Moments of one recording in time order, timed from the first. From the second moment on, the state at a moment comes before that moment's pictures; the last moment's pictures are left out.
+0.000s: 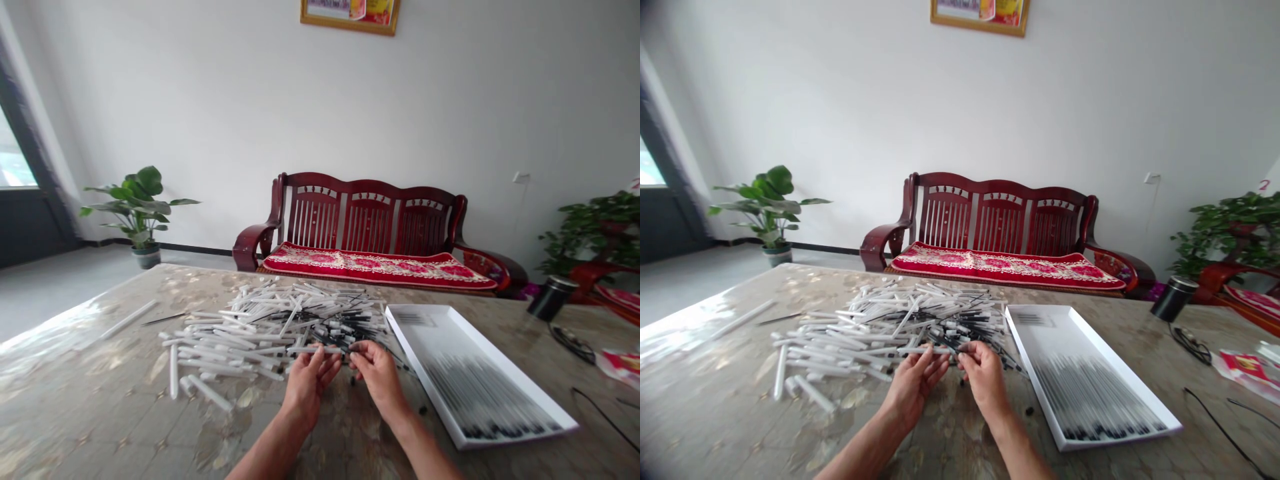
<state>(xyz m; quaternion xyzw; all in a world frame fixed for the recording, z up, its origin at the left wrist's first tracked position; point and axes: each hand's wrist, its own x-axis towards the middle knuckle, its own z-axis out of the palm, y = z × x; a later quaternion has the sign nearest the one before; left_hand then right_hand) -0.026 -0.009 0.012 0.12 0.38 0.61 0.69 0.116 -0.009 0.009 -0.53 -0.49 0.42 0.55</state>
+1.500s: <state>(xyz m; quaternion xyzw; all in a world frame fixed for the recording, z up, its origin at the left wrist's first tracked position) -0.024 -0.009 -0.004 0.21 0.36 0.60 0.68 0.111 -0.020 0.012 -0.59 -0.68 0.15 0.41</state>
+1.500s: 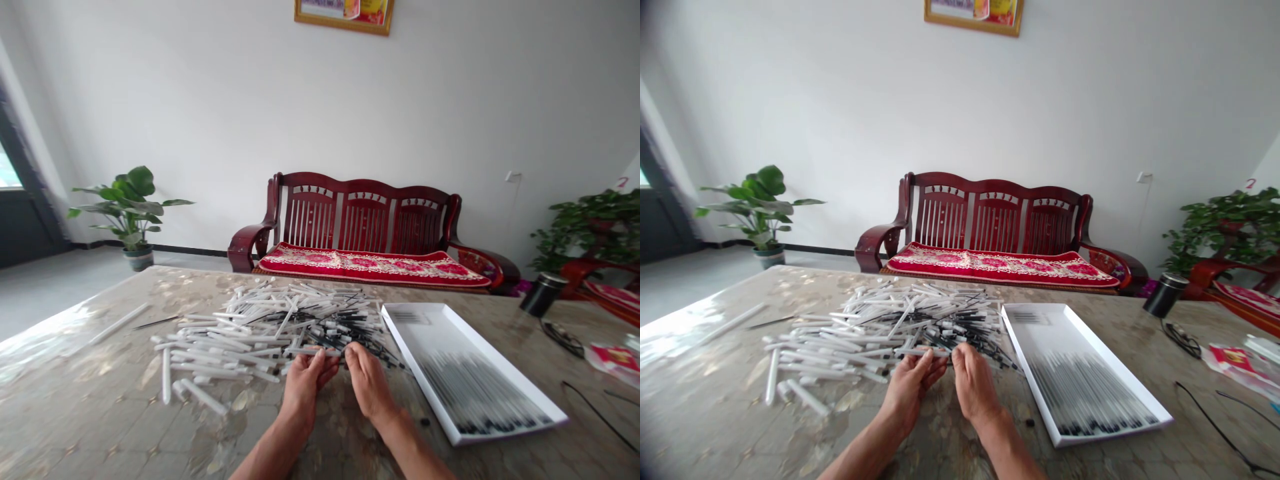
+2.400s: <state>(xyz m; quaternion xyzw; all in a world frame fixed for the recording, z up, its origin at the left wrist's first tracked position) -0.022 -0.012 0.002 0.23 0.37 0.59 0.68 0.114 -0.018 0.008 -0.60 -0.66 0.18 0.40</state>
